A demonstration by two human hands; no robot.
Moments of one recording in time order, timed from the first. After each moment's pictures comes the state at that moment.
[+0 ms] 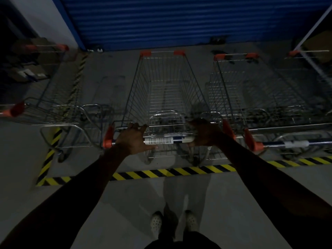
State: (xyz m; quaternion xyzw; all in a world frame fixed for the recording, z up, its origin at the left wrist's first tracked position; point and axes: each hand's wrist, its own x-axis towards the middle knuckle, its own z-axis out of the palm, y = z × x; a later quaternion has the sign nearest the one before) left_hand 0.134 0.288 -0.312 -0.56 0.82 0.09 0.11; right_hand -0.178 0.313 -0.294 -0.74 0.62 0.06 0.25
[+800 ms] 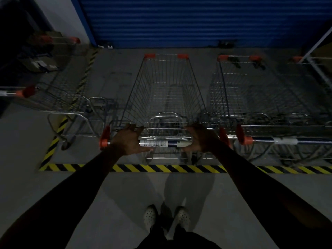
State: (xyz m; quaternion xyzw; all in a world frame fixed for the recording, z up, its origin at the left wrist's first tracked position) left_hand 0.137 0.352 -0.313 -0.57 0.81 0.08 0.10; right_hand -0.180 0.370 -0.301 -0.75 0.60 0.03 0.27
